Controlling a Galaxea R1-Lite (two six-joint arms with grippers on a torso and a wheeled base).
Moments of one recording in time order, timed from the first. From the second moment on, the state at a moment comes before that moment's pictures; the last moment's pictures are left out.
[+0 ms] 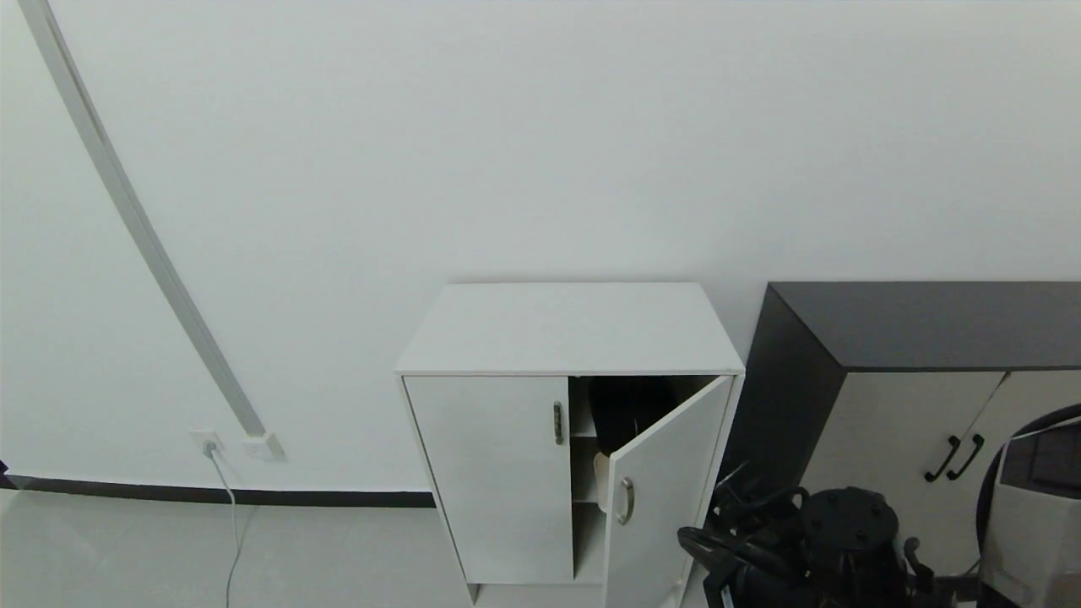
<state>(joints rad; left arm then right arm) 0.00 0.00 0.00 0.00 -0.02 0.01 0.76 2.06 -0.24 -1.40 -0.07 0.06</state>
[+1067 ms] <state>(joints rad) 0.00 0.00 0.00 0.00 -0.02 0.01 0.78 2.20 -0.15 -1.57 -0.06 0.08</state>
